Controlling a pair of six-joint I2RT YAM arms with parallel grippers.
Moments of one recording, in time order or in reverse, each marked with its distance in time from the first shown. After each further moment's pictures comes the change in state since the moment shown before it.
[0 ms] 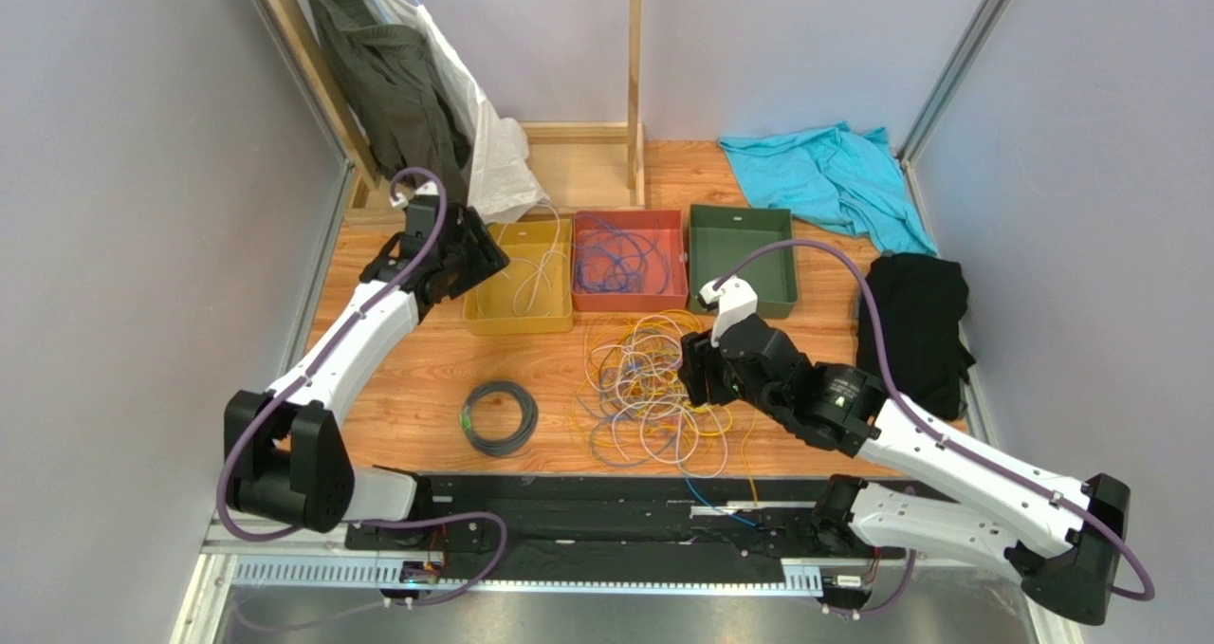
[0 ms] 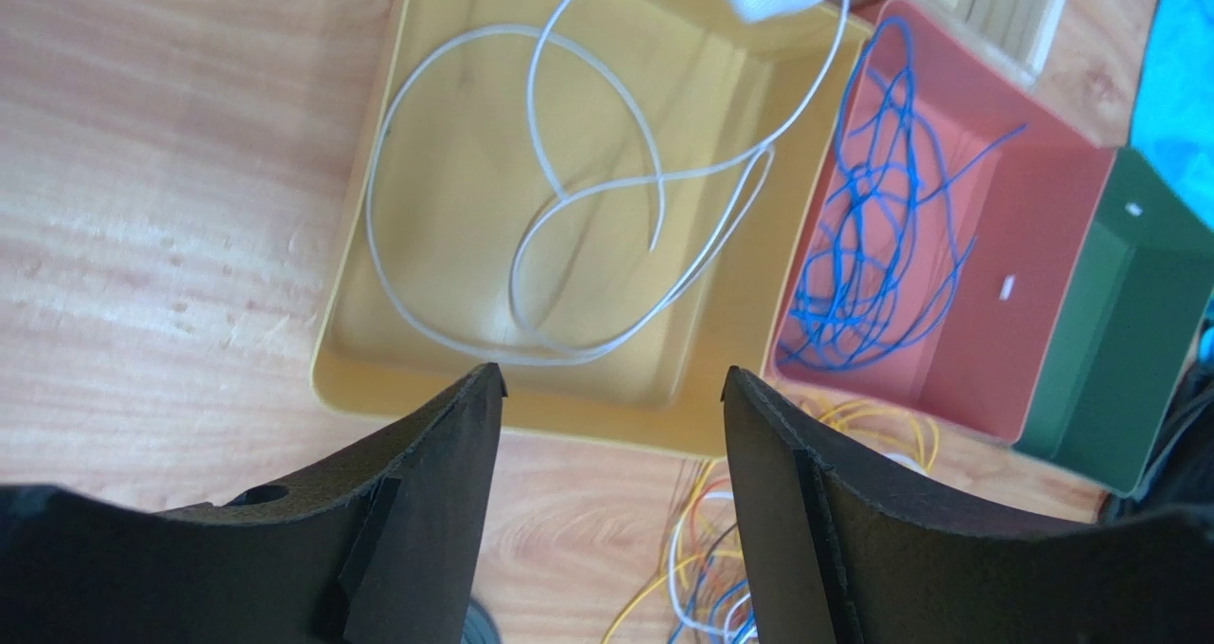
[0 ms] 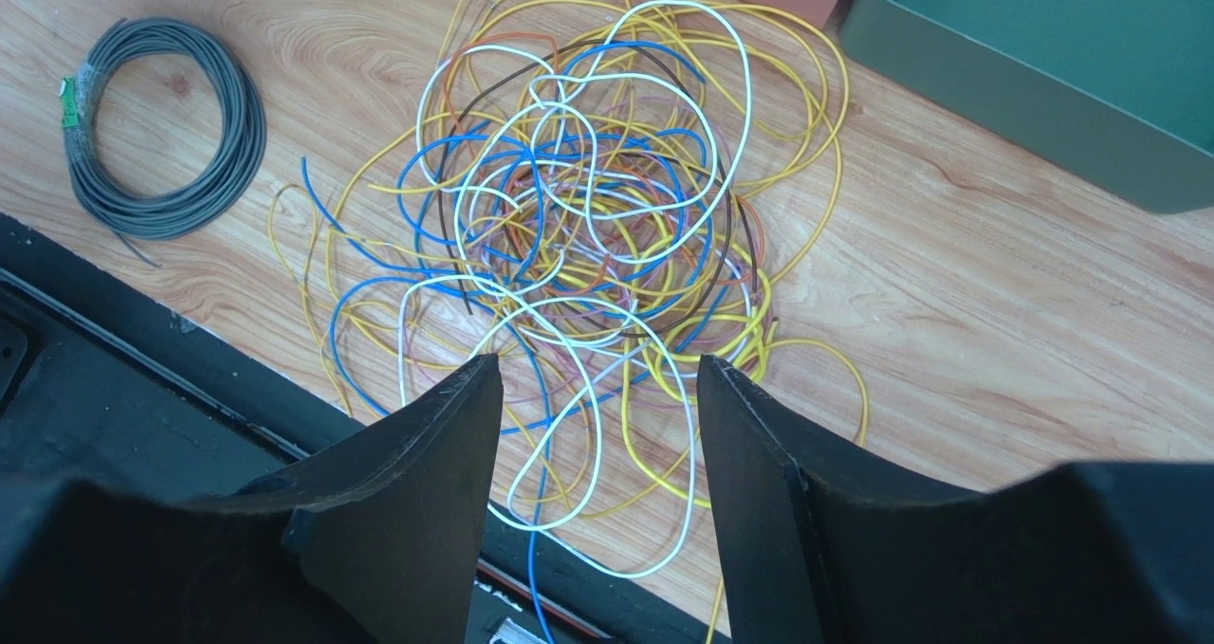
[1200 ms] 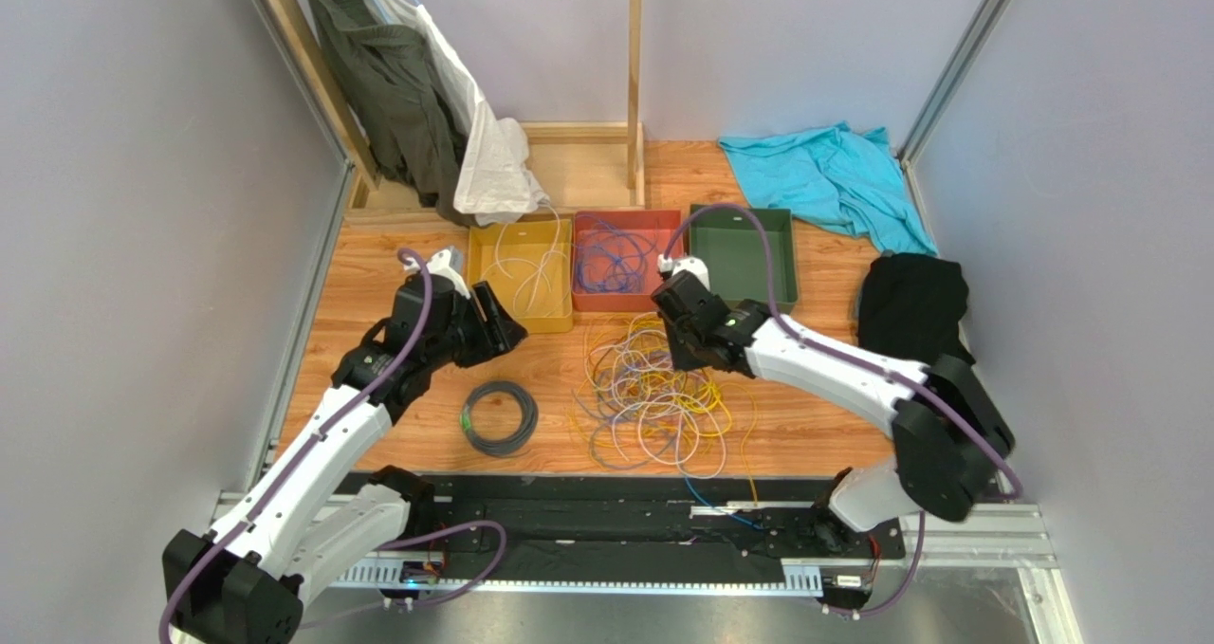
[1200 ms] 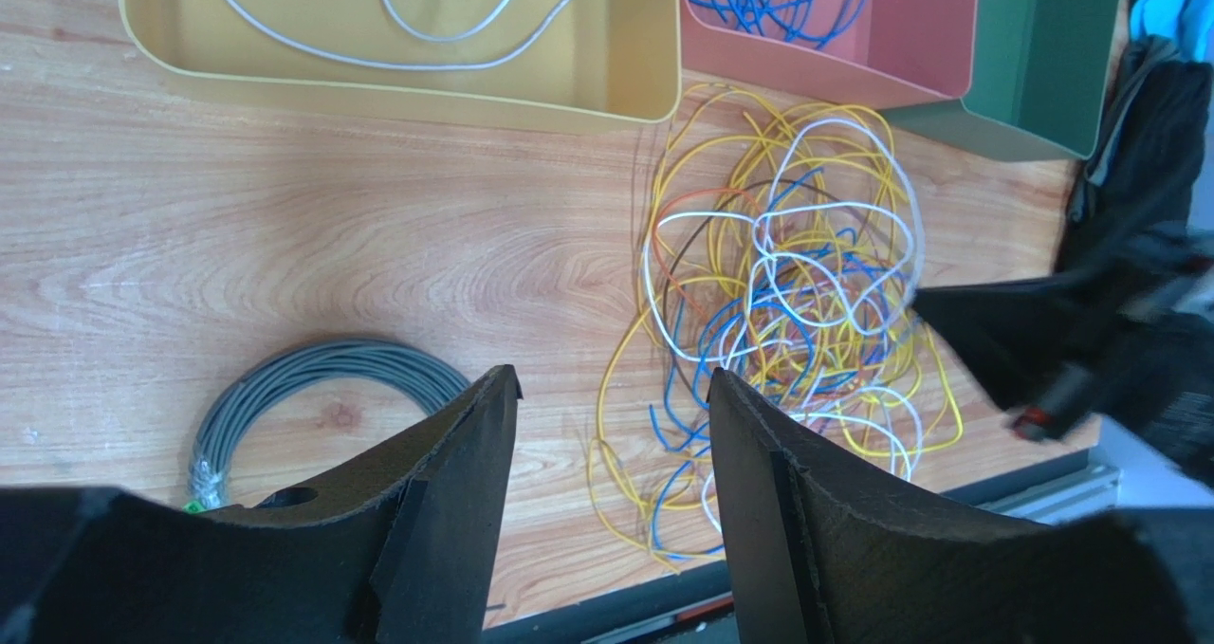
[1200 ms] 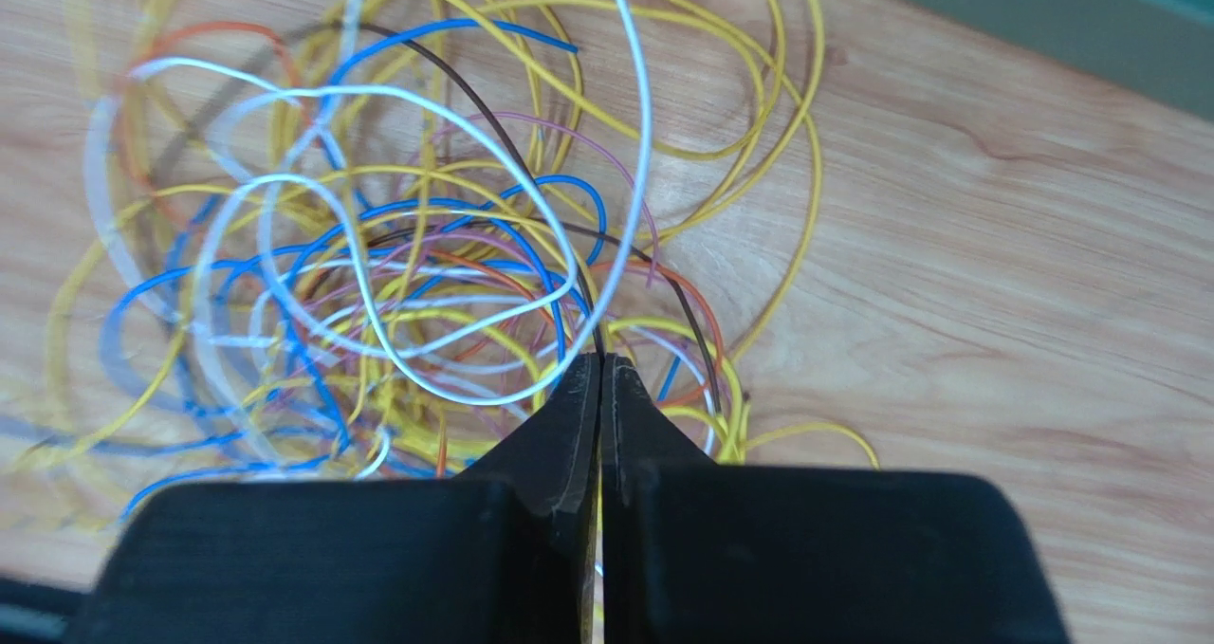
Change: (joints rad) left arm -0.167 -0.481 -0.322 -0.091 0.126 0.013; right arm -0.186 0.605 0.146 0.074 -0.047 0.050
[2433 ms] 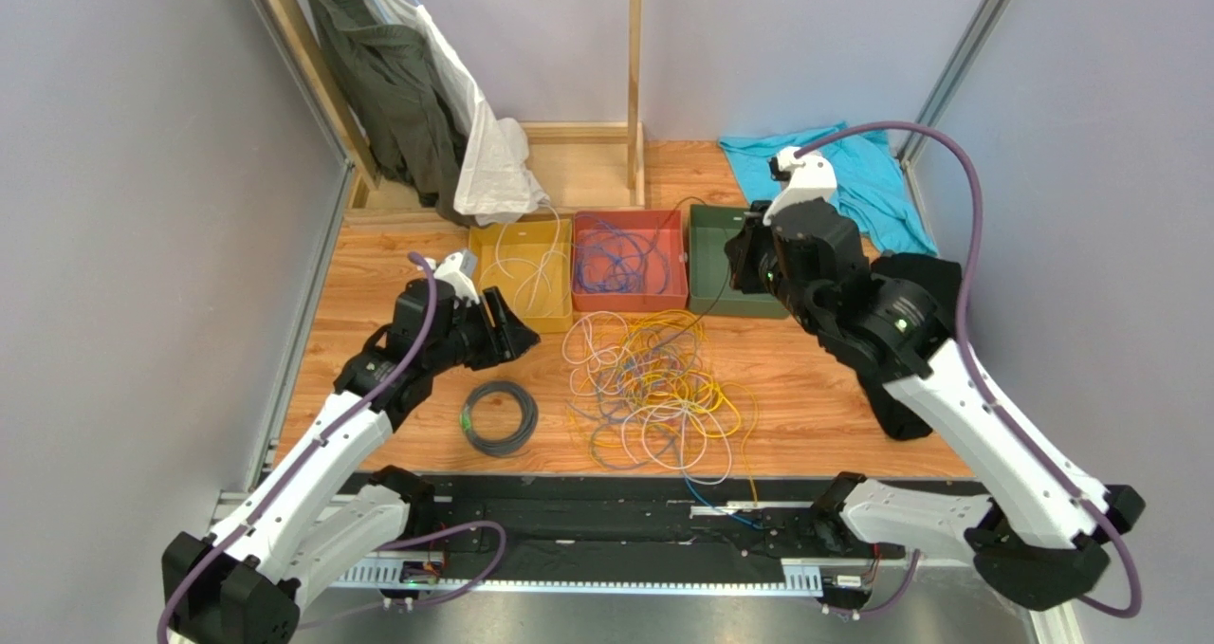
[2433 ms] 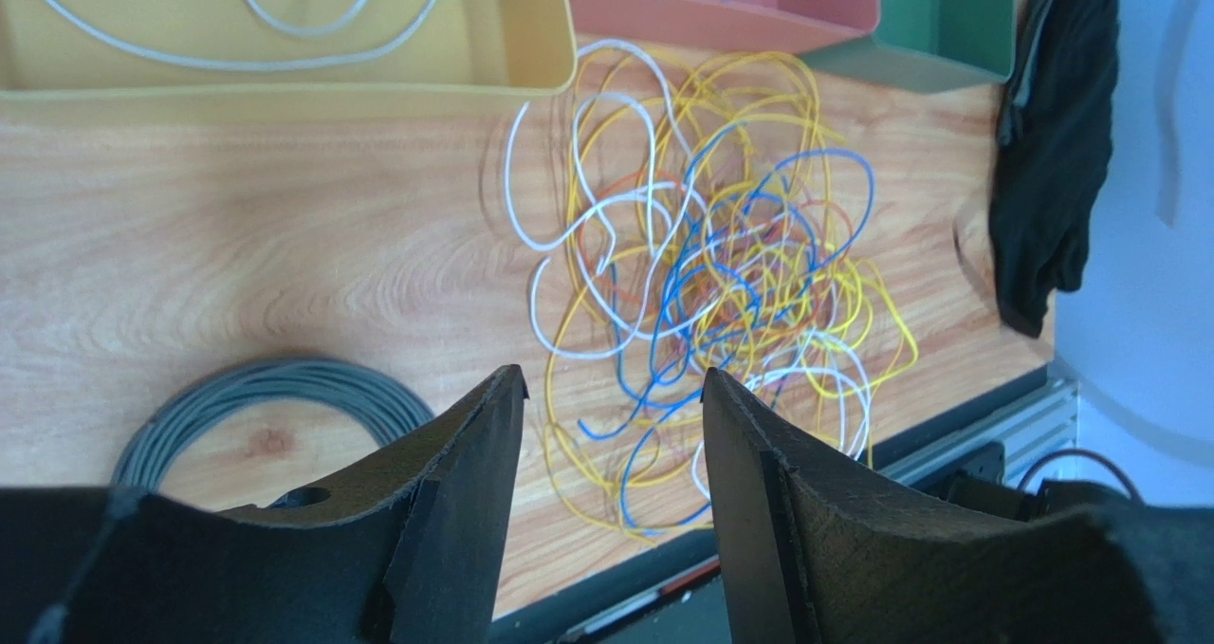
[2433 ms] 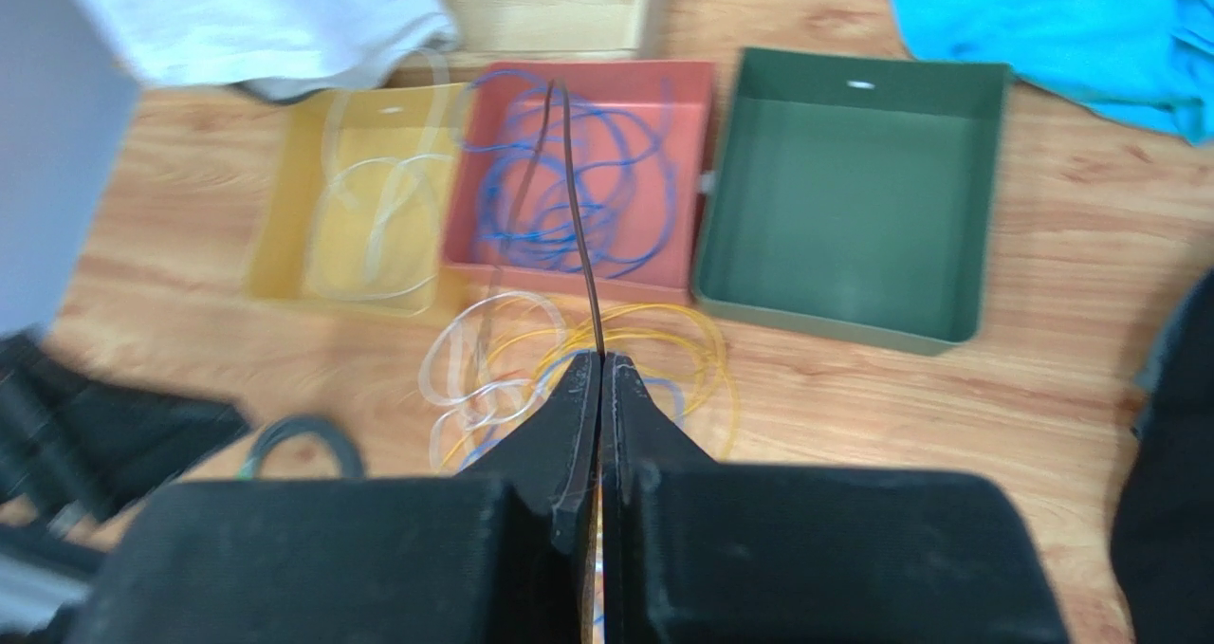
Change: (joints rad) left arm -0.018 -0.023 -0.035 0.081 0.112 0.037; right arm -0.011 -0.419 0.468 -0.261 0.158 -0.004
